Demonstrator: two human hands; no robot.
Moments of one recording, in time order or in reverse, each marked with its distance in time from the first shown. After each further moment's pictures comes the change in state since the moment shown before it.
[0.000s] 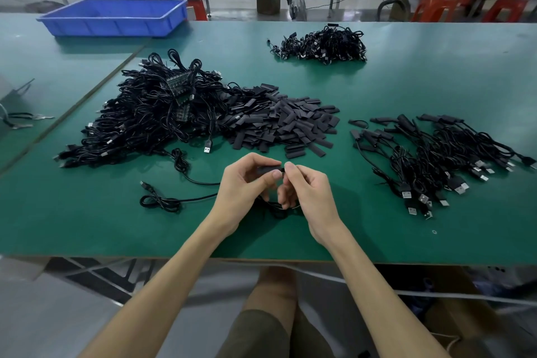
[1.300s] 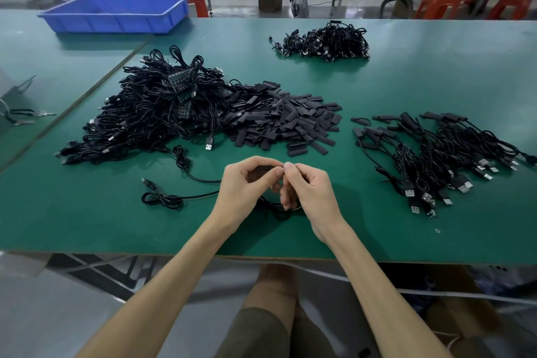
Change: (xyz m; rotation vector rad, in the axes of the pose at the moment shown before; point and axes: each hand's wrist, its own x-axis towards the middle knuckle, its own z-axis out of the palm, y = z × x) left_hand -0.002 0.000 -0.001 0.084 0.007 0.082; right_hand -0.001 -0.003 0.000 -0.061 -0.027 0.001
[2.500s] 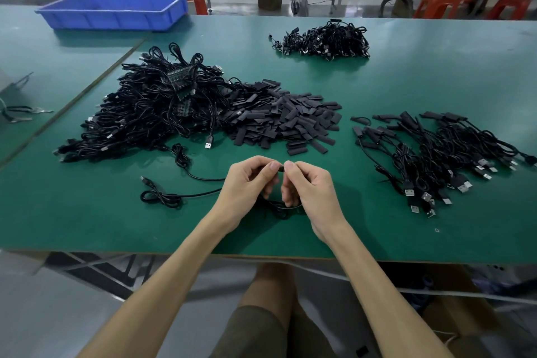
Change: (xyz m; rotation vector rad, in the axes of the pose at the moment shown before) left_hand 0.003 -0.005 0.000 0.027 -0.041 -0.115; right_hand 0.001 0.005 -0.001 -0.005 0.018 -0.046
